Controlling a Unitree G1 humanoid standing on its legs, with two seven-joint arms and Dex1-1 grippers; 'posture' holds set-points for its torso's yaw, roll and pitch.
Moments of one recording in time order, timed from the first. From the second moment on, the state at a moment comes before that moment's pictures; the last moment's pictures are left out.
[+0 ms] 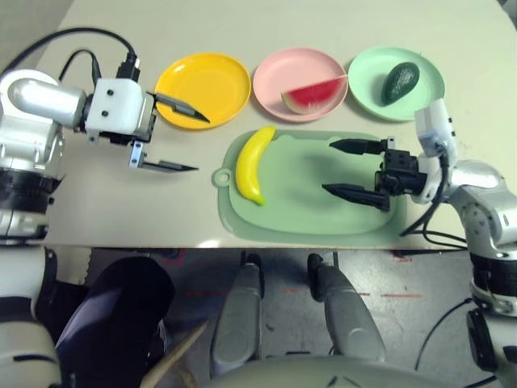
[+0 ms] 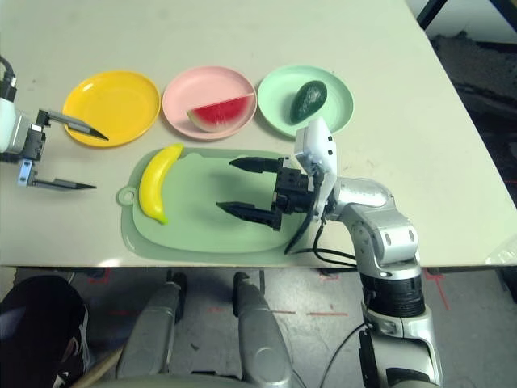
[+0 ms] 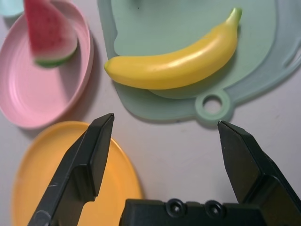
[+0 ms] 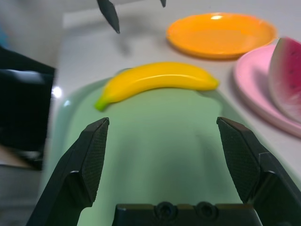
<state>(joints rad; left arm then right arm) -1.12 0.98 -0.40 0.67 -0.30 -0.72 -1.60 -0.38 -0.49 -0.06 -0.18 0.36 0.22 1.13</state>
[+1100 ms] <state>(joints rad) -1.55 0.77 -1.27 0.89 -0.53 -1.21 -1.60 -0.26 -0.47 -0.05 -0.07 0.48 -0.04 1.07</state>
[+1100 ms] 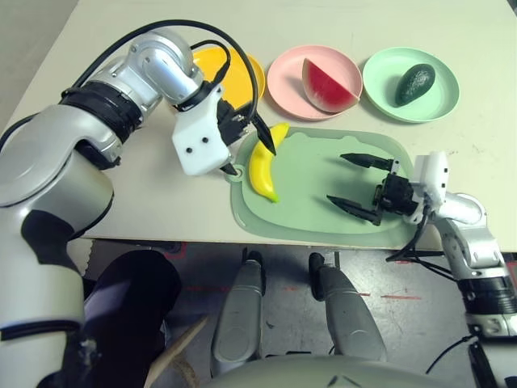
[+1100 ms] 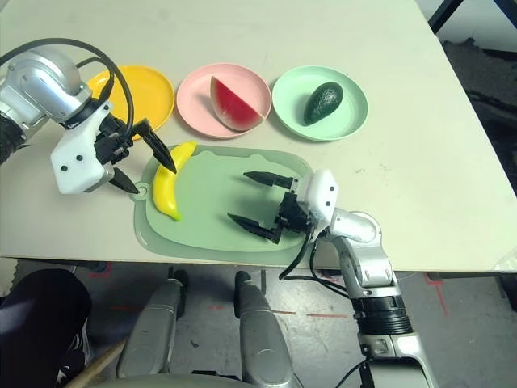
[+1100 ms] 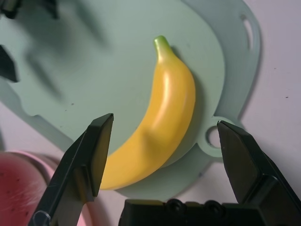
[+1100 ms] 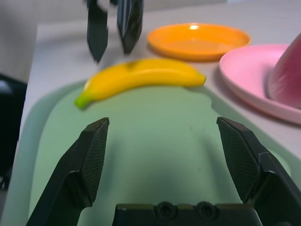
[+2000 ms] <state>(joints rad) -1.57 0.67 -1.27 1.07 -0.33 -1.28 -1.60 -0.23 -0.52 -0.03 -0.17 0.53 0.02 1.11</state>
